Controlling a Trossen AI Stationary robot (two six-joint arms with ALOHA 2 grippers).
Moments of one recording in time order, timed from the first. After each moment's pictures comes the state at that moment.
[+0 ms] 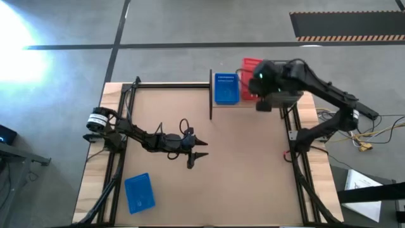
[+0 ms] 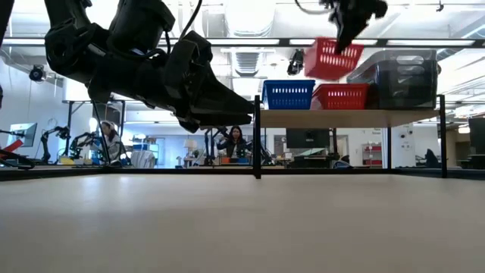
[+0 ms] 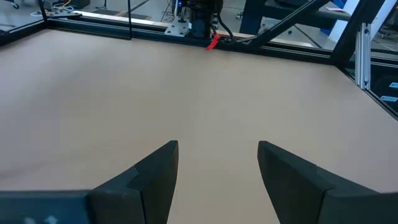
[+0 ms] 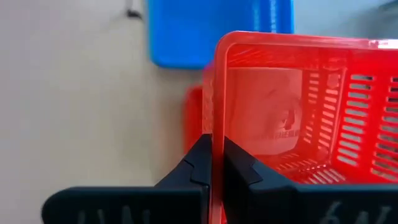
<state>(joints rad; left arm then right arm) -0.13 1.74 0.60 0.91 -0.14 -0.18 -0.43 1.39 1.62 -1.30 0.20 -0.49</state>
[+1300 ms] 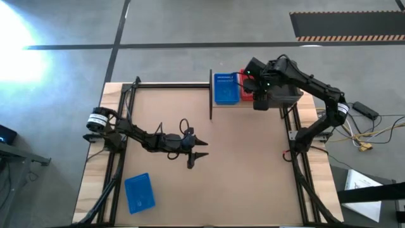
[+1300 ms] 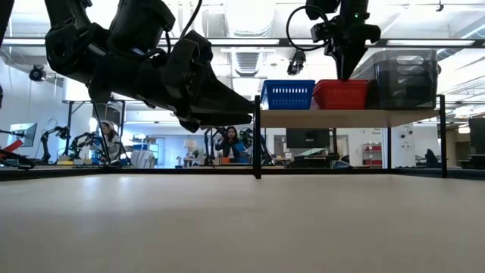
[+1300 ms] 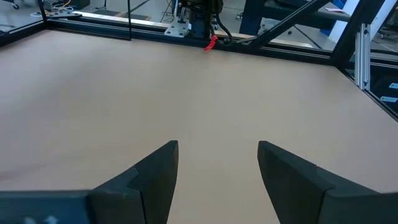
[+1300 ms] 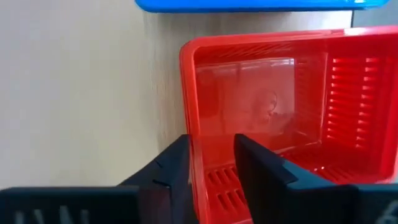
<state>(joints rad) -0.13 1.74 0.60 0.91 -0.14 -0.18 -0.56 1.54 1.62 -1.39 0.11 -0.53</state>
